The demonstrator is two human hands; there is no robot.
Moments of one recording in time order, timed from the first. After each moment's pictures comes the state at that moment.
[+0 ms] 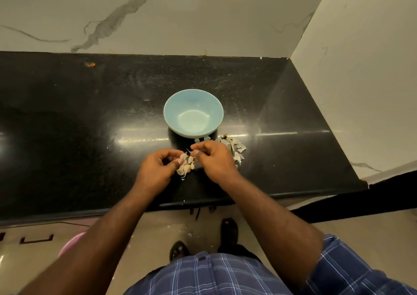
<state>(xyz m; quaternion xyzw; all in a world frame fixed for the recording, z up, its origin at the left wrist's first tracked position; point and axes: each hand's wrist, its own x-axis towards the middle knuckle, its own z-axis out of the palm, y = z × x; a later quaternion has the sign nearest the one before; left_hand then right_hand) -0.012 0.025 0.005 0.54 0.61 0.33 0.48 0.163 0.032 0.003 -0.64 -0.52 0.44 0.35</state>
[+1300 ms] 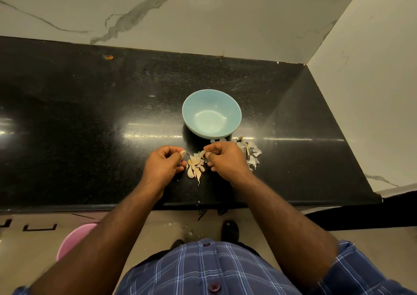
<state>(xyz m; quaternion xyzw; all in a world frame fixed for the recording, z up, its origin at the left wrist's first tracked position) -0.030 0.035 0.001 0.36 0.64 0.39 0.55 0.147 0.047 0.014 -0.70 -0.53 0.42 0.24</state>
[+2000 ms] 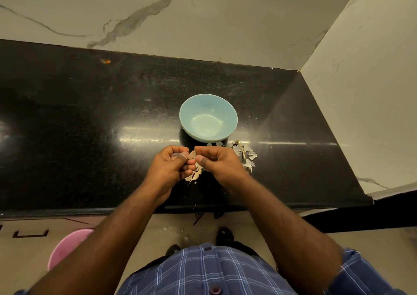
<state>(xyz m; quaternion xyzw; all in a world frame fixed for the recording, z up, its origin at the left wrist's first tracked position) -0.019 0.032 0.010 0.31 0.53 0.42 0.67 0.148 0.031 0.024 -0.58 -0.50 0.55 0.33</state>
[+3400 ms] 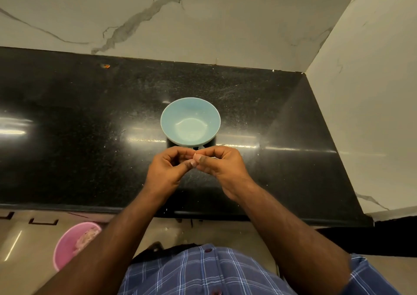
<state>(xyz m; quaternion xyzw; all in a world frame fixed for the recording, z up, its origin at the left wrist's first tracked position) 0.052 0.020 0.026 0.51 0.53 0.46 0.50 0.220 0.034 0.044 -0.48 -0.41 0.64 0.43</state>
